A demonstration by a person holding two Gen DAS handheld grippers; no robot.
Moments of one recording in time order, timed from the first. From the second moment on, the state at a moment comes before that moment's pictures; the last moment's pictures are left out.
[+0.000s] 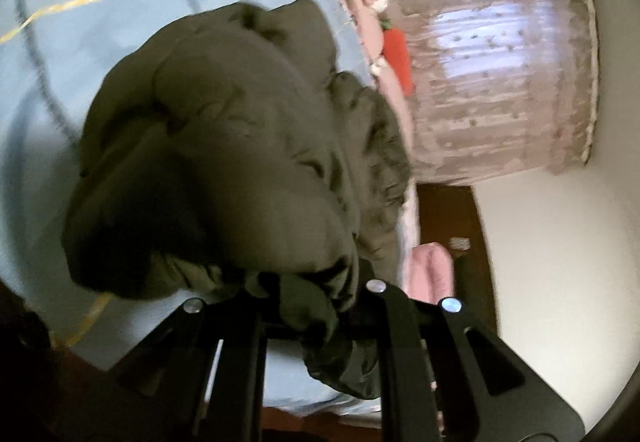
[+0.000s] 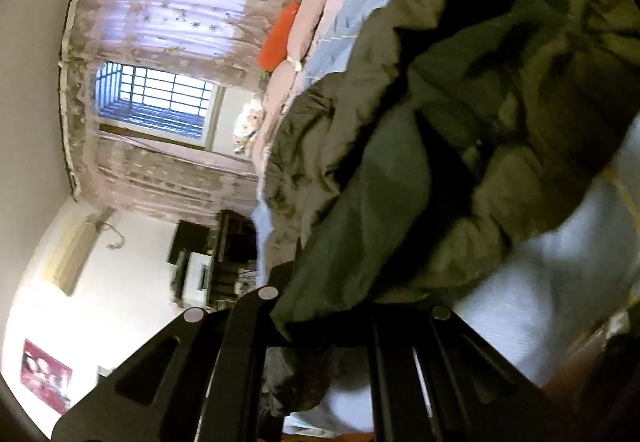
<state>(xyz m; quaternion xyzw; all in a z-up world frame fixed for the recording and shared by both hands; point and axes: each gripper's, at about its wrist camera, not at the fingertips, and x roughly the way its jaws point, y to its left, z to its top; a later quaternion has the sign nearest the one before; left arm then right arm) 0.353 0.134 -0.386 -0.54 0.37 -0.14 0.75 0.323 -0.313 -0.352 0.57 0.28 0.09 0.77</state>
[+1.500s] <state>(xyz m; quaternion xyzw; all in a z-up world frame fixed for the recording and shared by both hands) 0.681 0.064 -0.308 -0.24 0.35 -0.03 0.91 0.627 -0.316 -0.271 0.21 0.35 0.08 0.91</state>
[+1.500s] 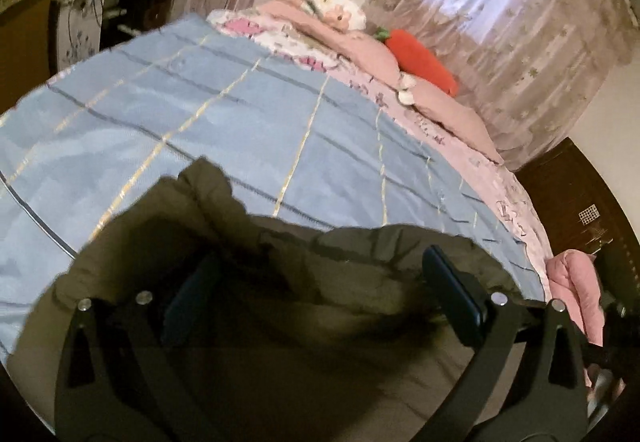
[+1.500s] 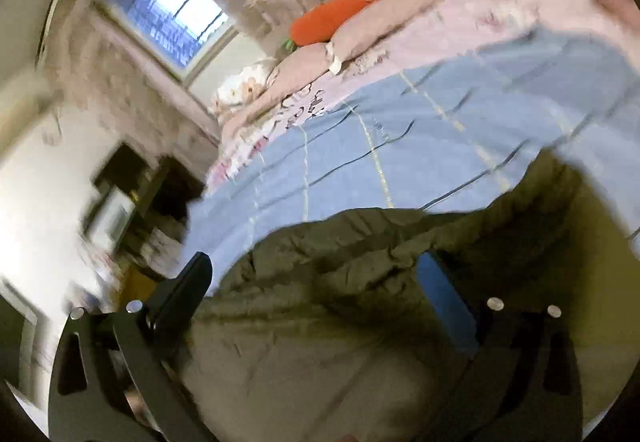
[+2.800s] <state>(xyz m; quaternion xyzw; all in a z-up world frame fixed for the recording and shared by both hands) 0.719 -0.078 -0.410 0.10 0.39 -0.01 0.91 0.711 -0.222 -0.417 0.02 0.43 -0.02 0.90</state>
